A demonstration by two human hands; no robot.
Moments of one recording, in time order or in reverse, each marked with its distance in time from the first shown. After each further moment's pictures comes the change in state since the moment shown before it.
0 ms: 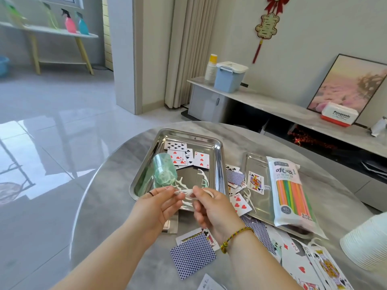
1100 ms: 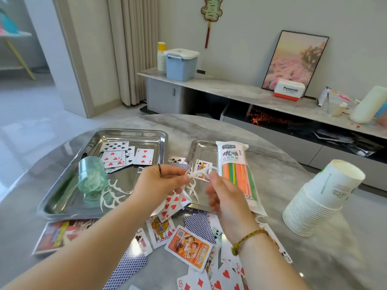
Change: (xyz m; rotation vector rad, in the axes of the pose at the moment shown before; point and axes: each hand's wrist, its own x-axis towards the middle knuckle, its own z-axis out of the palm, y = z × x) left_hand 0.028 -0.070 0.133 0.826 -0.270 0.267; right_hand -0.022 -0.007 -0.153 0.056 0.357 -0.183
